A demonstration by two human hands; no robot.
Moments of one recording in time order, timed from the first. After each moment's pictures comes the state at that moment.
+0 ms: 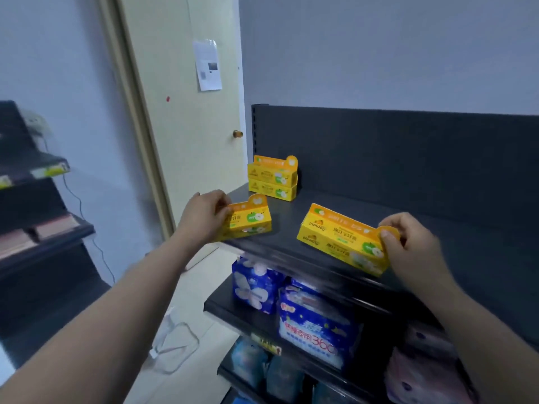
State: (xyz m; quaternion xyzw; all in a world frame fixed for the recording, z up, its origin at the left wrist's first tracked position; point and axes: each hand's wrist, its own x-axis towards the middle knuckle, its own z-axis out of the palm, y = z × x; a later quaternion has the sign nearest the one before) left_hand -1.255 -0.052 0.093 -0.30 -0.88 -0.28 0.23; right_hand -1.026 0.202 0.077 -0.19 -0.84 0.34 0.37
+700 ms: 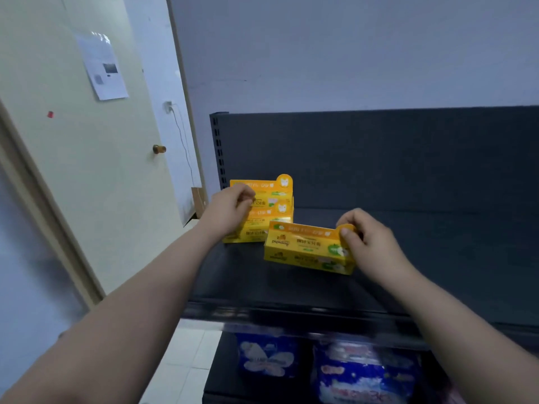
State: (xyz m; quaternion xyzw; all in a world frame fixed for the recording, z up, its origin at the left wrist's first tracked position) left_hand -1.446 0.045 0.101 -0.51 -0.78 -0.36 0.08; right_hand -1.194 0.155 0.075 -0.28 -0.84 0.29 0.36
